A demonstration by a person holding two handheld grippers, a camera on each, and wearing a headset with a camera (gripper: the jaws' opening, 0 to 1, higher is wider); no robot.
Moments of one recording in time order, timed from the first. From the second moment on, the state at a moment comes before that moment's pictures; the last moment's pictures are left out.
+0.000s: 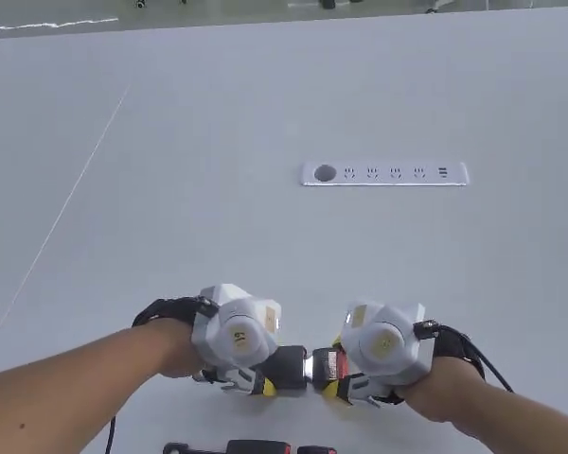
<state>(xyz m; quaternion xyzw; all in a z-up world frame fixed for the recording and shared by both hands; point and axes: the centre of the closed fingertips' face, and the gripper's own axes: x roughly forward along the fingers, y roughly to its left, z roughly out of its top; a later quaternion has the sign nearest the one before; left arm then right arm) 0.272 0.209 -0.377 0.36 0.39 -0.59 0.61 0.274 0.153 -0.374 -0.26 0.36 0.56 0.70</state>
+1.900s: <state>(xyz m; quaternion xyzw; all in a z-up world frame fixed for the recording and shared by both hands) 0.273 0.212 -0.376 0.37 0.39 -0.60 0.59 0.274 0.096 -0.371 -0.25 0.35 0.54 0.72</state>
